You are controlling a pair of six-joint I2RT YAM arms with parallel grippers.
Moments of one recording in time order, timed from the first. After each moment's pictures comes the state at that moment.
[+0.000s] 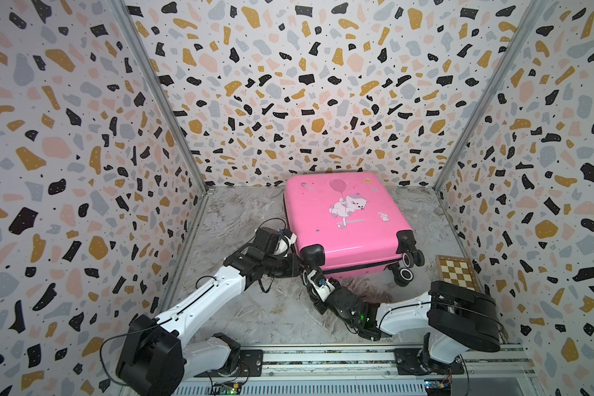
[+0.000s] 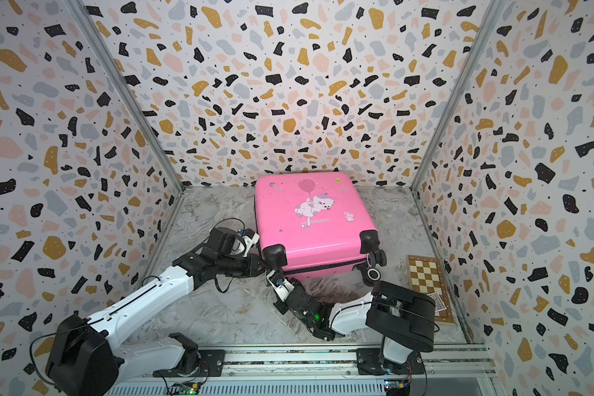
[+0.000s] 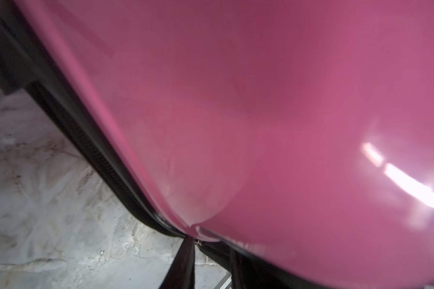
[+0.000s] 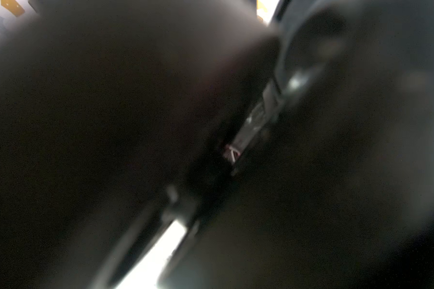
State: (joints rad) left arm -0.50 1.22 0.82 -0.46 0.51 -0.54; right arm 1.25 1.63 0.51 0.83 0.39 0.01
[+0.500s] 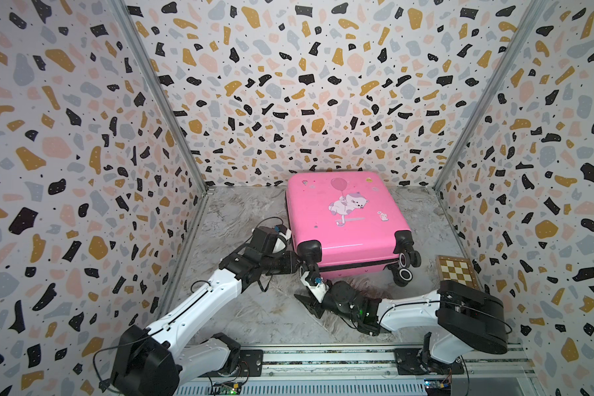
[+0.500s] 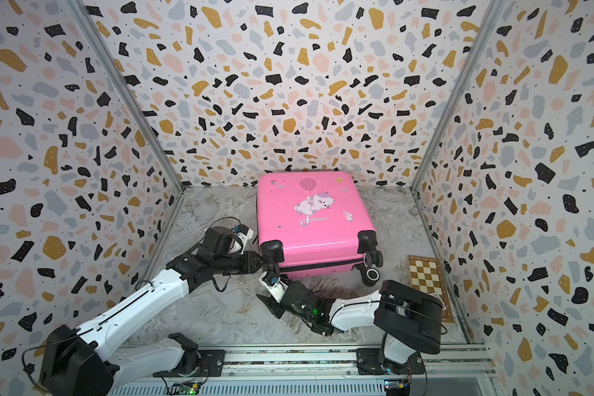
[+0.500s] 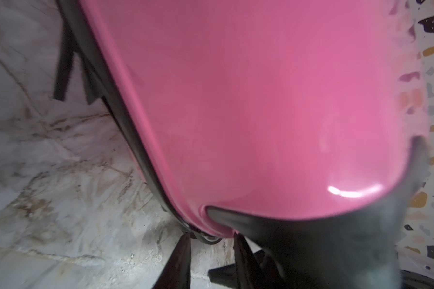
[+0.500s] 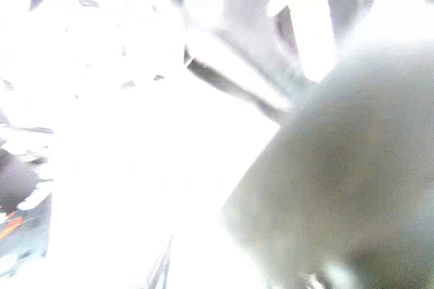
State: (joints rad) left arm -0.51 1.12 0.85 -0.51 0.34 -0.52; right arm 1.22 1.53 0.57 0.66 0.11 0.07
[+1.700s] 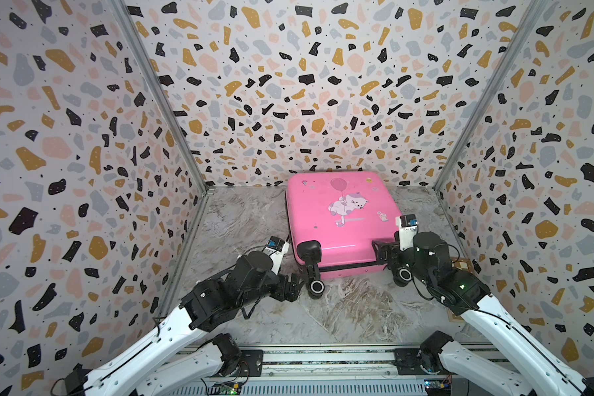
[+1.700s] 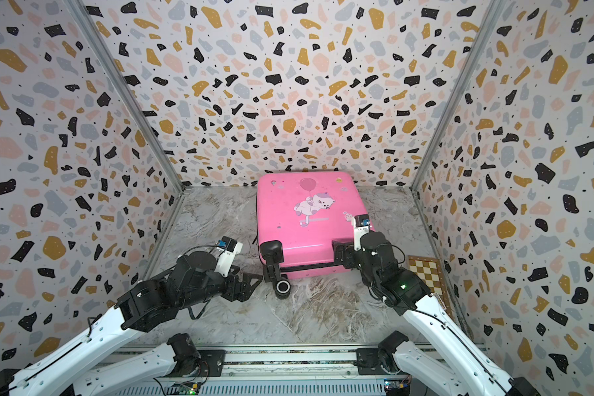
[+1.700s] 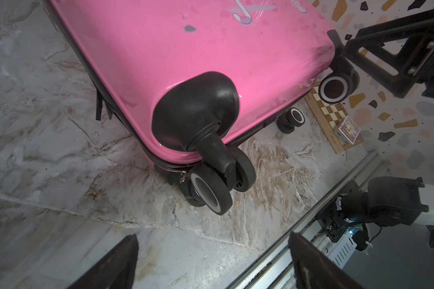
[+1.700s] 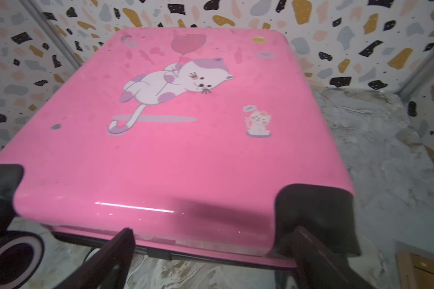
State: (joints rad) left arm -0.87 0.80 0.94 -0.79 -0.05 -0.46; right arm 0.53 0.84 0.88 -0.53 0.19 0.23
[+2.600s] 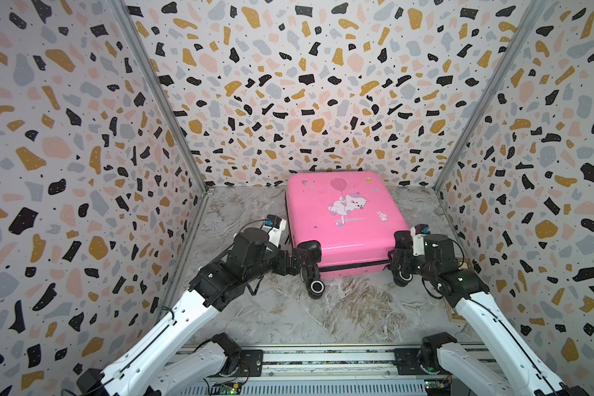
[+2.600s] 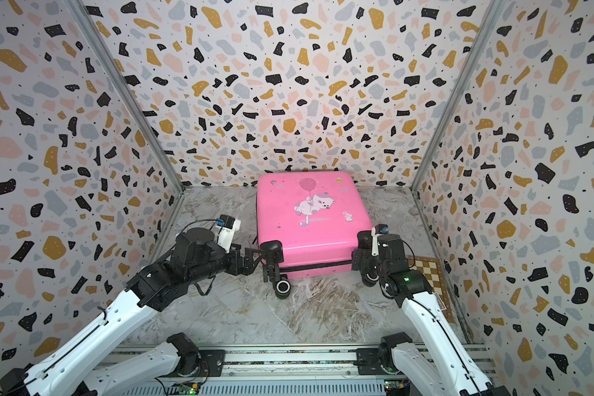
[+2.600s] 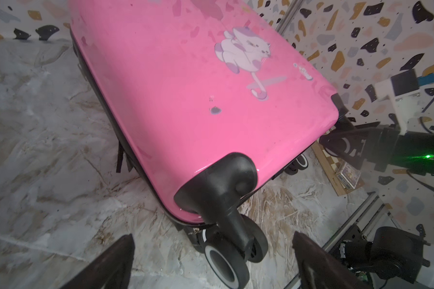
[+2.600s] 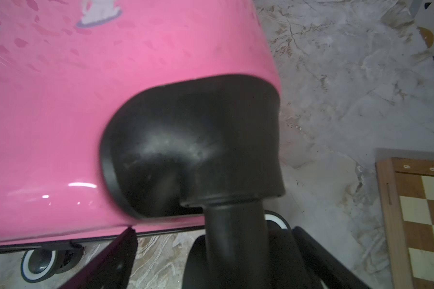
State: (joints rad) left arm -0.63 0.92 0.99 -0.59 0.09 -0.38; right arm 0.23 0.87 0.74 -0.60 -0.03 0.26
